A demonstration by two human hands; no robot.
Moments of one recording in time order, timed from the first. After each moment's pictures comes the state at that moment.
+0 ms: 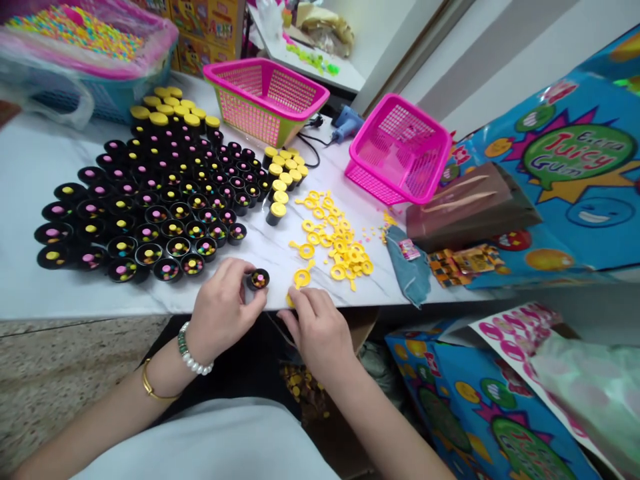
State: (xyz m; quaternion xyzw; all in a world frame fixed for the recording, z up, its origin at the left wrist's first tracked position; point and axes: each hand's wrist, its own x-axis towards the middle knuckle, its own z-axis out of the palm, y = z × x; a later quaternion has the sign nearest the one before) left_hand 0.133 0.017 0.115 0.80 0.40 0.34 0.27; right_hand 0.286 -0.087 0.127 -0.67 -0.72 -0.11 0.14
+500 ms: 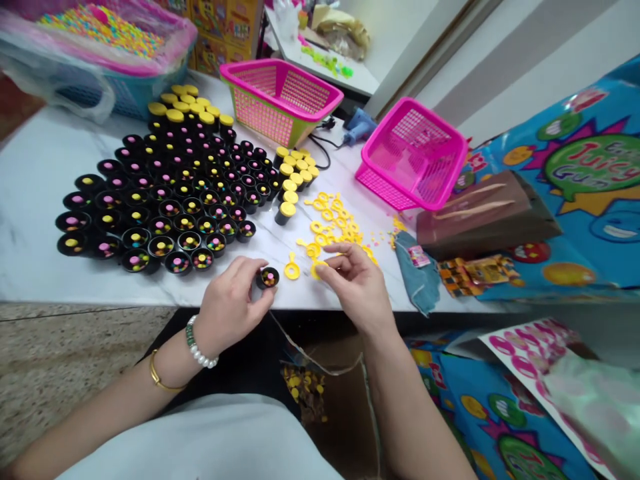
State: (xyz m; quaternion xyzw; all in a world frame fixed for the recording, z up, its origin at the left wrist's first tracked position) left_hand 0.132 0.016 0.113 0.82 0.37 0.33 0.27; right_hand 0.338 -0.037 0.157 -0.73 -0.44 0.26 0.45
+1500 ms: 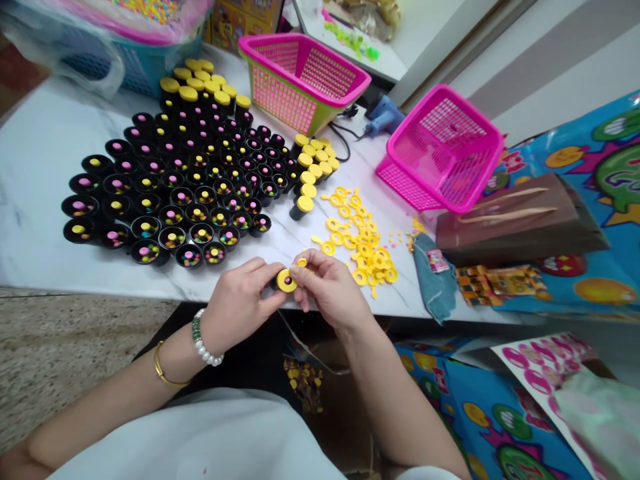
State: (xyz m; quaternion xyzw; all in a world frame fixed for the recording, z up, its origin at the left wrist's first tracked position) left_hand 0.127 0.022 0.118 0.82 0.35 0.28 0.35; right_hand 0.288 -0.014 0.152 -0.61 -0.32 0.57 0.45
